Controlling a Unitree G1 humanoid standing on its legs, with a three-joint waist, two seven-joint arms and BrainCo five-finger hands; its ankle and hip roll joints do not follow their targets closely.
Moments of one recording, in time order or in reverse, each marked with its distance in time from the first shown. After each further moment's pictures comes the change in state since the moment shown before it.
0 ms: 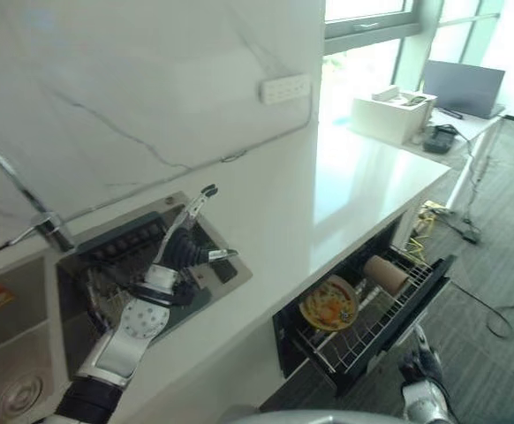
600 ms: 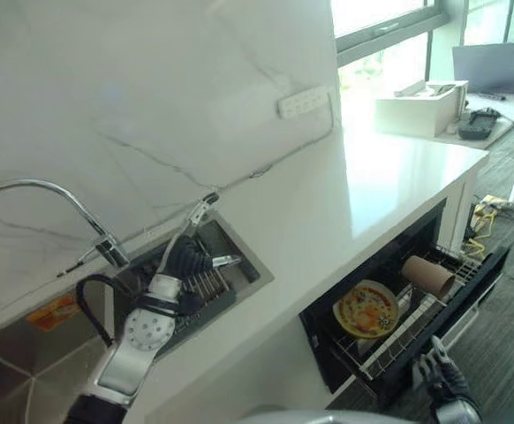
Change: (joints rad) left arm 0.088 -0.032 -0.018 -0.144 -0.003 0.120 -0.024; right arm 0.030 -0.129 0.133 -0.071 -0.109 0.106 0.141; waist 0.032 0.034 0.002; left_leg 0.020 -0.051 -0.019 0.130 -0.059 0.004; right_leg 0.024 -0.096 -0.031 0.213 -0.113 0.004
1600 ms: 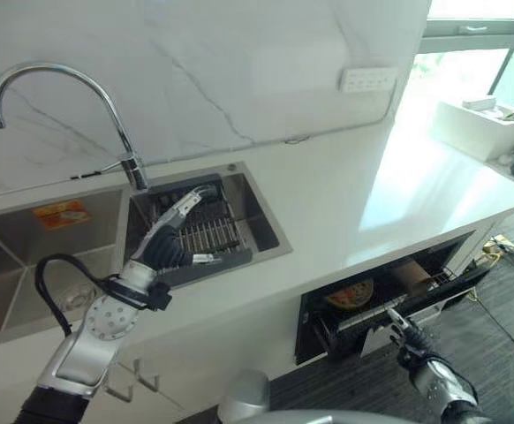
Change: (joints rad) left arm -0.006 0.155 0.114 -0.012 -0.039 -0.030 -0.155; right arm -0.141 -0.020 0.143 -0.032 -0.198 0.045 -0.038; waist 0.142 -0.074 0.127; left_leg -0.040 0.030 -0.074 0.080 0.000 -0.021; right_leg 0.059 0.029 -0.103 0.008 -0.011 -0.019
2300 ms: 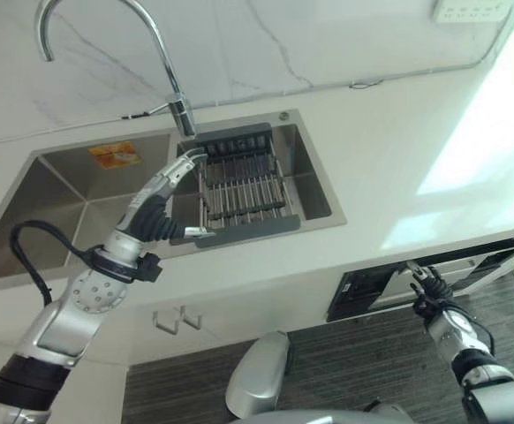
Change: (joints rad) left arm -0.128 0.158 -0.012 0.003 -0.007 -0.047 0.102; right arm -0.224 -0.134 -0.001 0.068 0.057 -0.049 -0.023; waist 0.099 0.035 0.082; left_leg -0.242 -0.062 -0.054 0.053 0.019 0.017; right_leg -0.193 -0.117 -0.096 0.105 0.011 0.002
